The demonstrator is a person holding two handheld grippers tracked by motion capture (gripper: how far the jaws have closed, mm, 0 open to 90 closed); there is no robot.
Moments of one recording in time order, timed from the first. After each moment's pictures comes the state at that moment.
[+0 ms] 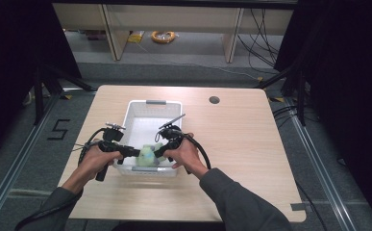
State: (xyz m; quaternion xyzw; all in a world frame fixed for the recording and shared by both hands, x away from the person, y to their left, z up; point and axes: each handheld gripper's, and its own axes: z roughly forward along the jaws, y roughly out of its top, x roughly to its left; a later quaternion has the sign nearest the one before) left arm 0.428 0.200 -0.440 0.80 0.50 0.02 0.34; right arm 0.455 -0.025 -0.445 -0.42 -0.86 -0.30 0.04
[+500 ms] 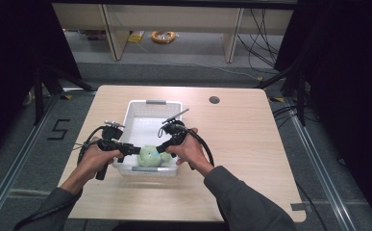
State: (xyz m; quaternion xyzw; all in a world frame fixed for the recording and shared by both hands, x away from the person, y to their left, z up) left arm 0.423 0.199 -0.430 0.79 0.50 0.03 0.36; right arm 0.458 -0.037 -0.425 -0.40 -0.86 -0.31 0.01
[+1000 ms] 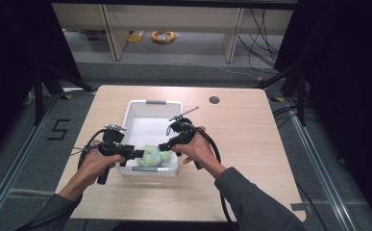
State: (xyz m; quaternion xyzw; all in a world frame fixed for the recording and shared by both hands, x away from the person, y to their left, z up) left arm 0.406 0.187 -0.425 0.79 0.48 0.04 0.38; right arm 0.450 -0.059 -0.410 -0.40 -0.85 -0.35 0.04
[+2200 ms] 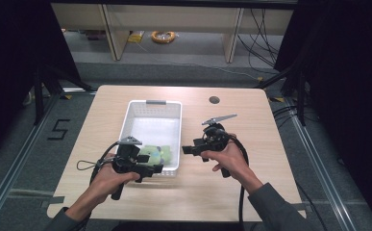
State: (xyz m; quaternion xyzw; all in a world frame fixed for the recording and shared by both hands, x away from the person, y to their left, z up) left arm 0.359 0.138 -0.418 0.80 0.43 0.01 0.43; right arm 0.421 -0.142 -0.400 -0.40 -0.81 -0.42 0.03
